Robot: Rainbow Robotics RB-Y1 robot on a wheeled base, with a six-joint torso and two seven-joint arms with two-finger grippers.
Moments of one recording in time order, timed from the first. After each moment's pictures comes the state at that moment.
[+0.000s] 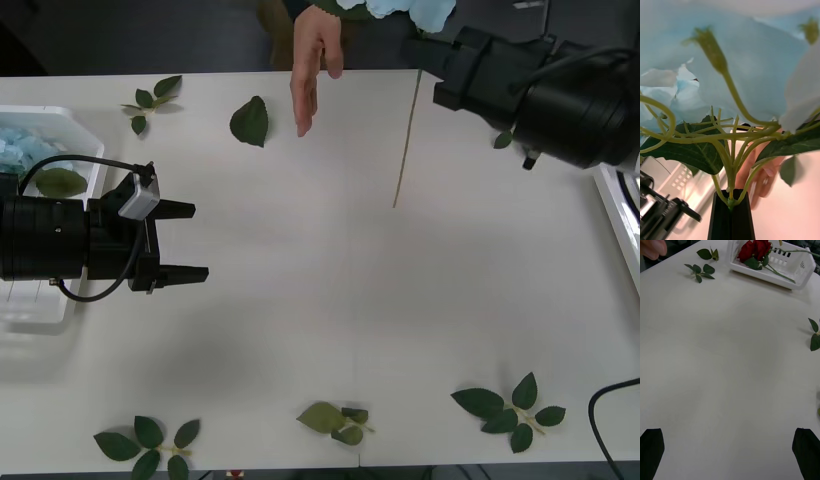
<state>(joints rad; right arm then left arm) -0.43 -0.58 0.04 -1.92 -1.50 0.76 1.77 -0.21 0.48 0.20 -1.72 1.47 1.45 -2.76</state>
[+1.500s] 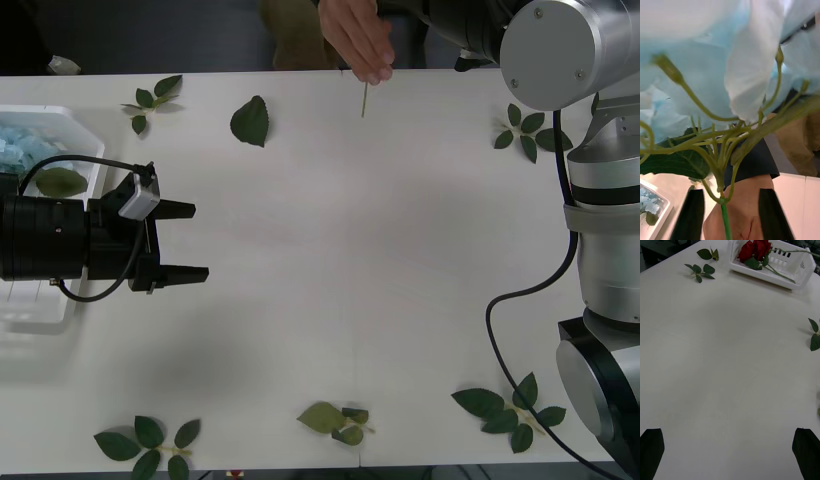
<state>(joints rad) -0.75 -0.28 0.06 -1.89 -0.53 0.97 1.25 -0.21 0.48 0.20 -1.72 1.47 1.45 -2.76</state>
